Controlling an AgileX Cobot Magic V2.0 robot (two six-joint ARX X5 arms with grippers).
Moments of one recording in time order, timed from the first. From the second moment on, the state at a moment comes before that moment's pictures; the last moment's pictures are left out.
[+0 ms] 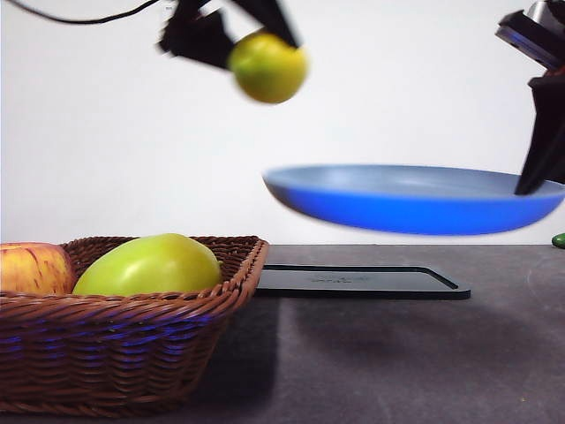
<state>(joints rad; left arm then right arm) -0.61 1.54 1.46 -0.75 0.45 0.10 0.16 1.21 0.88 -0.78 -0.47 0.18</state>
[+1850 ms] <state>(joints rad) -0.90 1.56 1.85 -1.18 -0.05 0.10 0.09 1.49 1.10 -0.78 -0.49 0.24</state>
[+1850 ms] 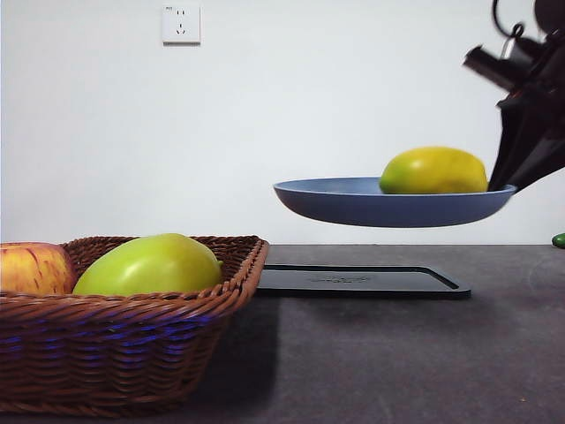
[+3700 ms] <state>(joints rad) -0.89 1.37 1.85 -1.19 -0.26 0.11 0.03 1.76 1.52 -0.85 -0.52 0.16</state>
